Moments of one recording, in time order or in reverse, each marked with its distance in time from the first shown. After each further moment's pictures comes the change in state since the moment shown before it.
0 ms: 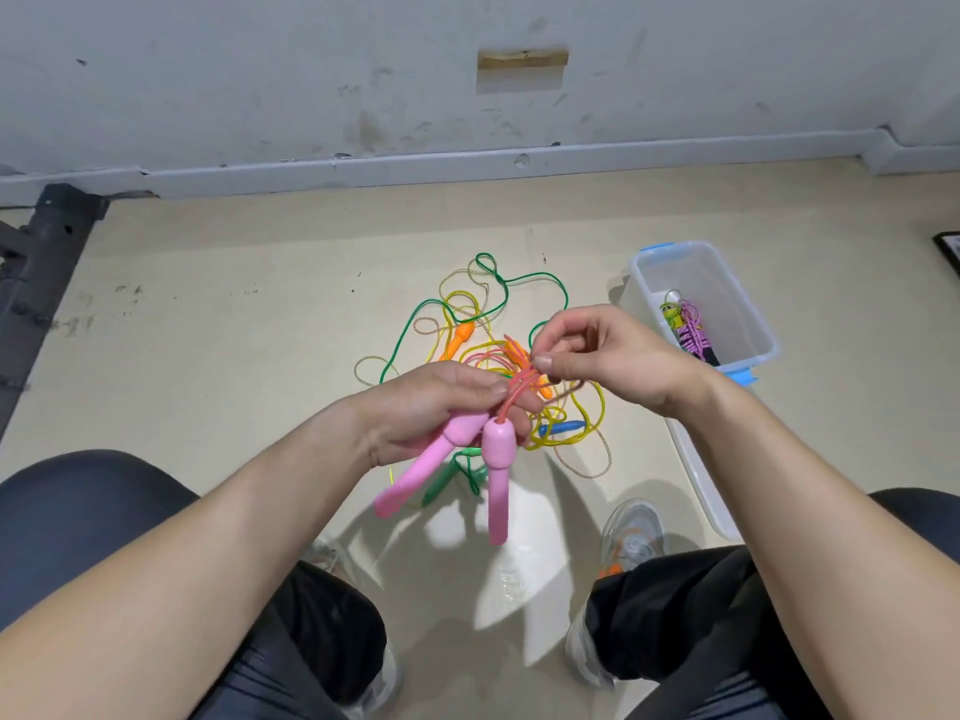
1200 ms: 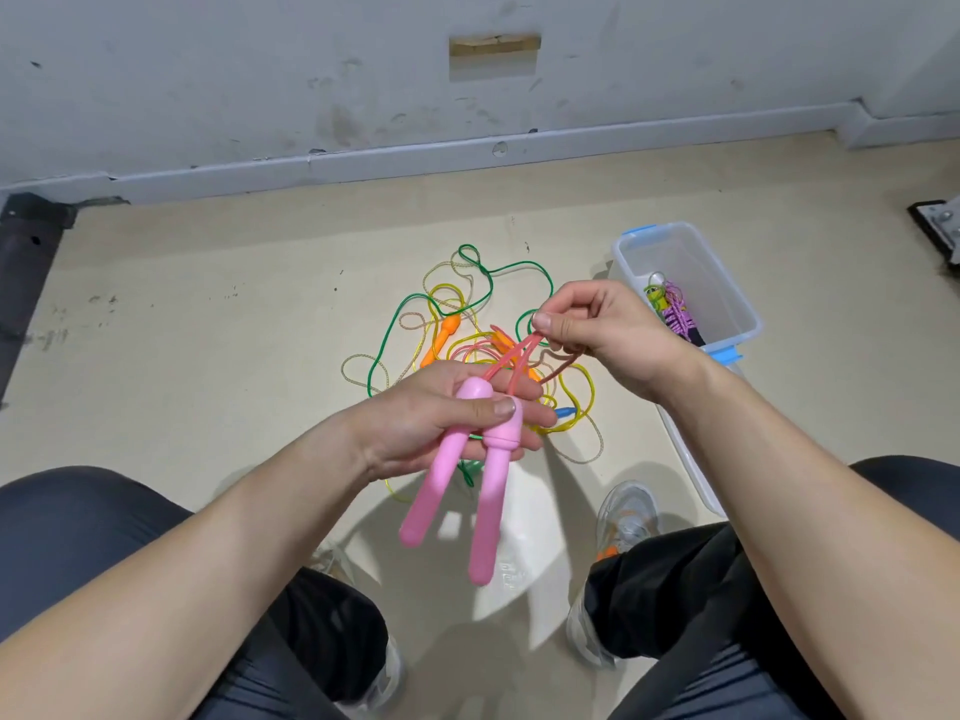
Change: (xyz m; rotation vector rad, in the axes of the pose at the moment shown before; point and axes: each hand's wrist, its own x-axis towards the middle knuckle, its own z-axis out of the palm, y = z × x) left_hand -0.007 -0.001 0.023 -0.076 -0.023 0.018; right_hand 0.001 0.008 -0.003 0.226 0.201 -0.035
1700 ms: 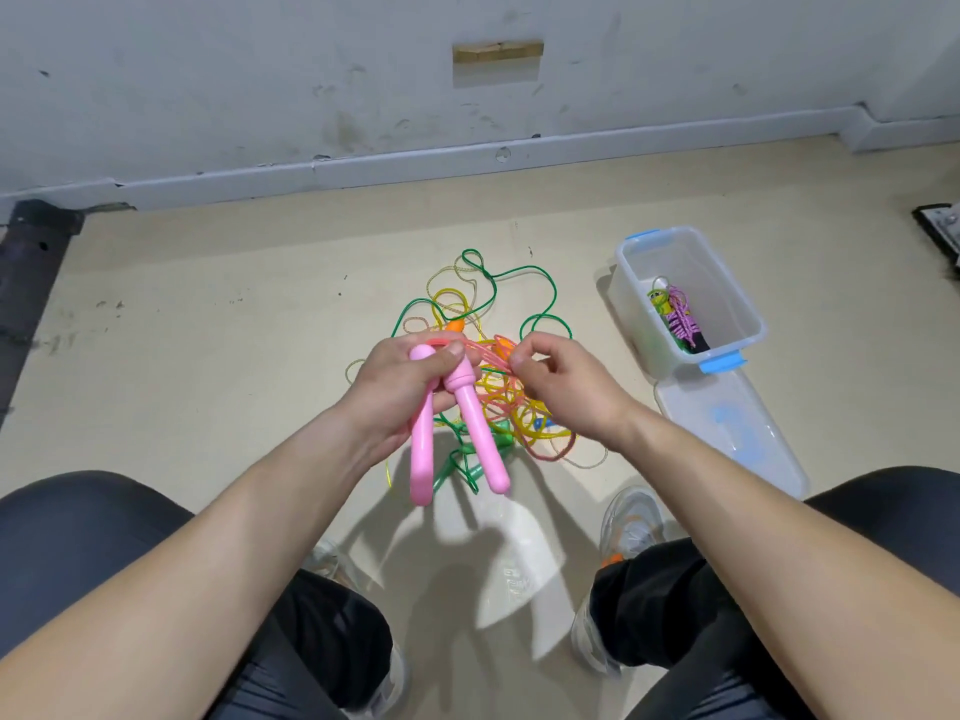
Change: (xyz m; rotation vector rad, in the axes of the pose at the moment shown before) left_hand 0.012 0.007 -0.022 -0.043 0.628 0.199; right_hand -0.007 0.039 0.039 -0.399 0.097 0.072
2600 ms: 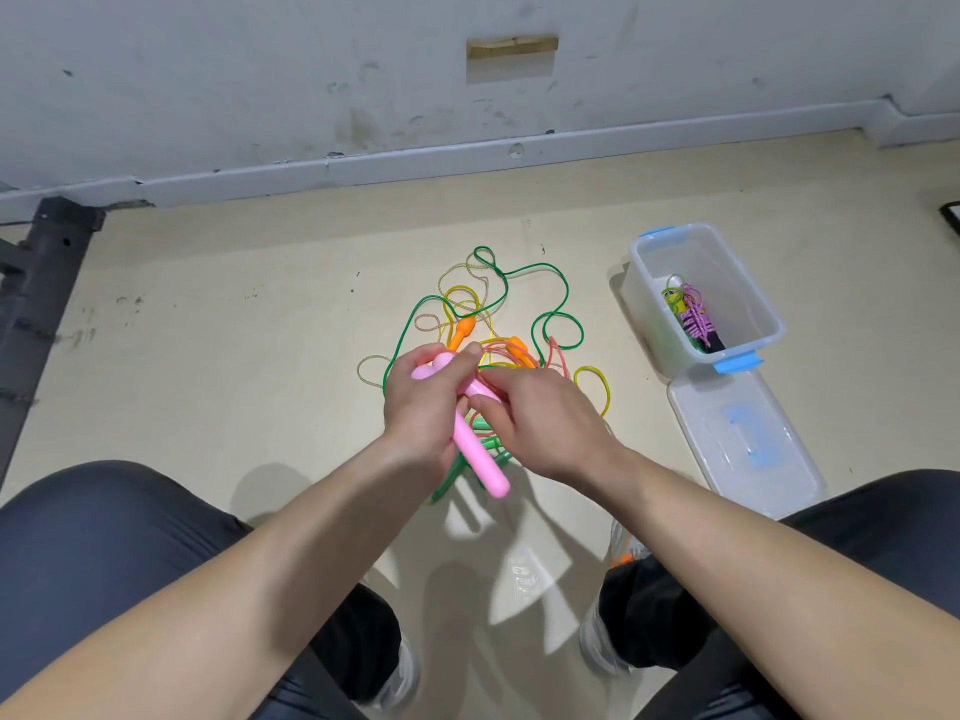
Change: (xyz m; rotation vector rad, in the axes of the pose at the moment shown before) left_hand -0.011 -0.025 0.024 -0.181 0.374 -0.008; right_hand -0.020 -0.013 0.035 -0.597 -0.009 -0.313
